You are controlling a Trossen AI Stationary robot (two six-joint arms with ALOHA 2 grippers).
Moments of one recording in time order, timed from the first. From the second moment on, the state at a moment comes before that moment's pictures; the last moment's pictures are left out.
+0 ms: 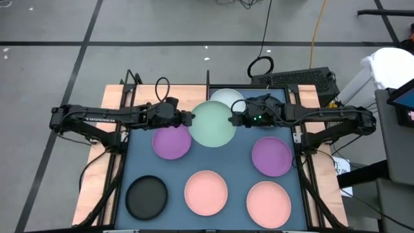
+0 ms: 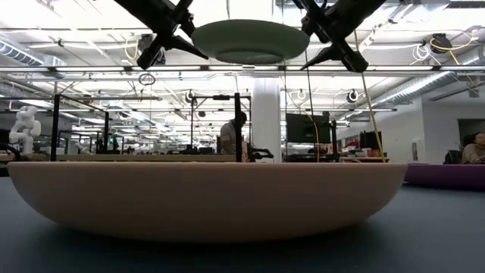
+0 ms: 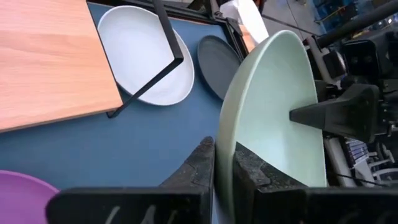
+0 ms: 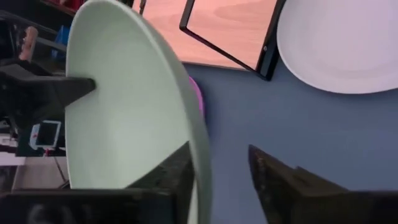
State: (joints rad) left arm 0.06 1.24 0.97 -0.24 -0.30 -1.11; right arm -0.11 1.22 0.98 -0.43 0.18 1.22
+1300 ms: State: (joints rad) left arm 0.41 1.02 0.98 -0.36 -0.11 -0.90; right arm -0.19 1.14 0.98 -0.17 0.19 1.14
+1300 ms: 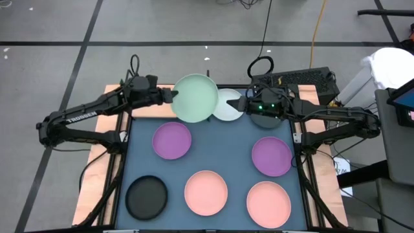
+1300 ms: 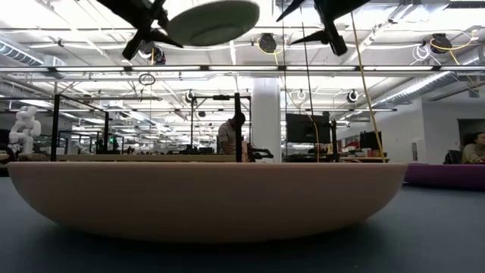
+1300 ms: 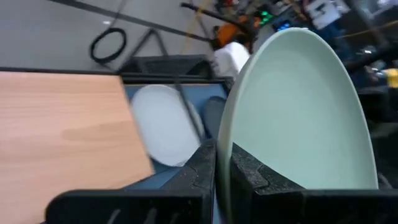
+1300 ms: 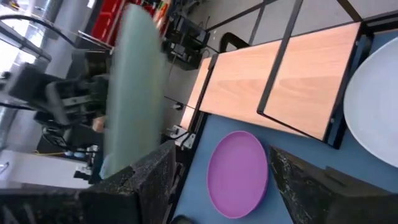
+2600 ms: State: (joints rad) left arm 0.78 1.03 0.90 -0.84 -0.21 -0.77; right arm -0.22 1.14 0.98 -0.24 0.20 1.13
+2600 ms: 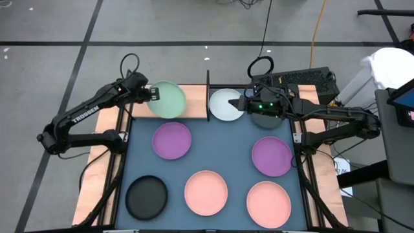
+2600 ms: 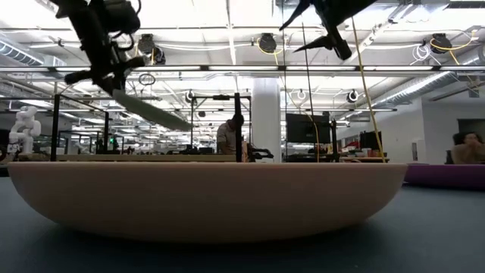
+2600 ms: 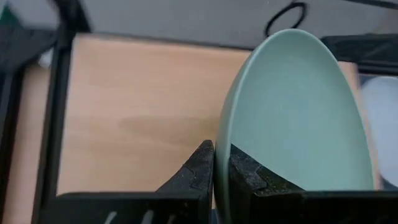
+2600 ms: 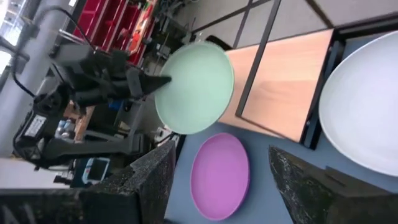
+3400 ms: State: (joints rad) left arm 0.63 0.97 0.78 -0.81 -0.44 -1.24; right arm -0.27 1.14 0.98 -0.29 0.18 1.13
